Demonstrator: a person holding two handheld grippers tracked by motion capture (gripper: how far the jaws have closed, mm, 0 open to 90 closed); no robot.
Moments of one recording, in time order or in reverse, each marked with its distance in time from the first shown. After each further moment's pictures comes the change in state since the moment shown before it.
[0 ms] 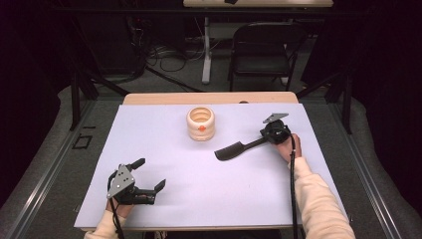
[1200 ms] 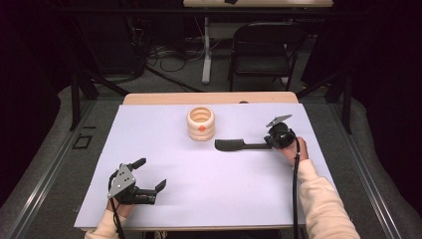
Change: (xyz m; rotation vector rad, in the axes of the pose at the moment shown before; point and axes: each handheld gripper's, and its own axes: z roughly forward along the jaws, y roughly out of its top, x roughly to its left) left arm 0.000 0.001 0.001 0.004 -0.007 0.007; right arm 0.004 -0.007 -0.023 0.111 0.056 0.011
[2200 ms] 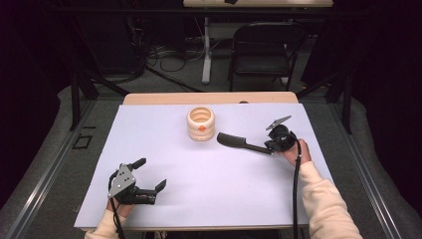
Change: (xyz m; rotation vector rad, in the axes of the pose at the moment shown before) left arm 0.000 0.000 0.000 0.002 -0.001 0.001; right arm 0.010 -0.001 -0.013 0.070 0.056 -0.009
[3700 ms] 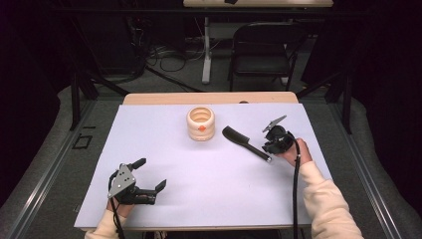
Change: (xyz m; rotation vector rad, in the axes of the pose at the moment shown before) left arm 0.000 0.000 0.000 0.001 -0.001 0.000; right arm 0.013 0.008 -0.011 0.065 0.016 -0.072
